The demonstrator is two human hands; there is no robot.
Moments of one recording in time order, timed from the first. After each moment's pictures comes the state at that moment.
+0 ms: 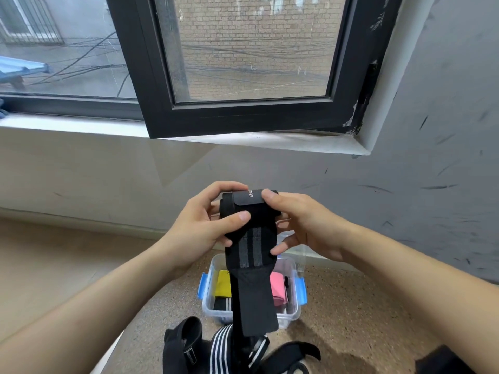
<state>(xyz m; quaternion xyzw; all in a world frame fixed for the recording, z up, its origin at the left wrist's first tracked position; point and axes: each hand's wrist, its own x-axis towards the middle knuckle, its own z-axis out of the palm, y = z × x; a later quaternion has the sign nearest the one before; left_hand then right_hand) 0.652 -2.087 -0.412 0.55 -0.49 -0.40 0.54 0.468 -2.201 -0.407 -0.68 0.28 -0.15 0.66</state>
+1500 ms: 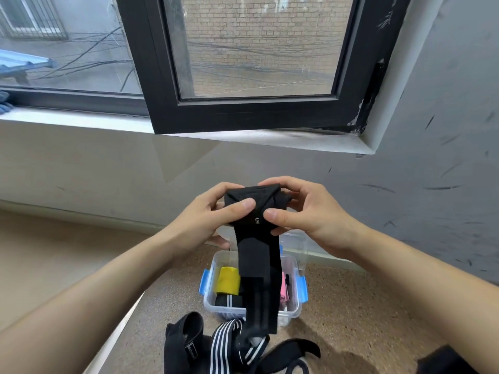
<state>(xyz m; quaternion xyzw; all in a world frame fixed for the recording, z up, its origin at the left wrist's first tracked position) 0.662 -2.086 -0.406 0.58 -0.50 -0.43 0.47 0.464 -2.201 -0.411 -0.72 0.20 -0.27 0.61</state>
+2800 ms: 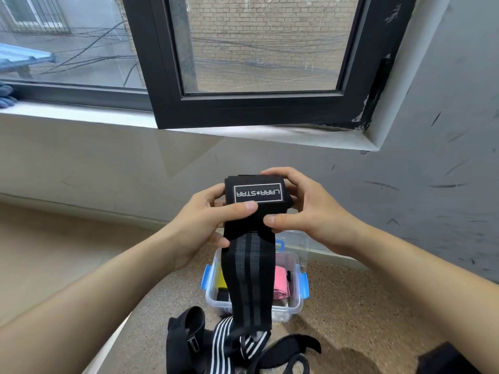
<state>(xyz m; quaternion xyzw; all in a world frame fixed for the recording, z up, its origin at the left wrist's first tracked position) 0.662 -2.081 -0.412 0.57 -0.45 -0.47 0.50 0.468 -2.197 -0.409 -0.74 0.20 -0.24 0.59</state>
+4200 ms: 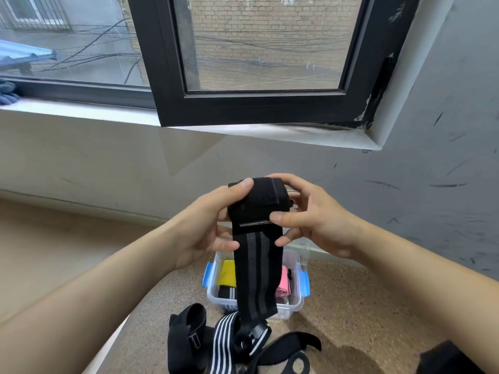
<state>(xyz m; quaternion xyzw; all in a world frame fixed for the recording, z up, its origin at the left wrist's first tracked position) 0.659 -2.079 -0.406 0.57 -0.39 -0.54 0.47 0.466 -2.196 -0.415 -0.67 0.20 -0.20 0.69</state>
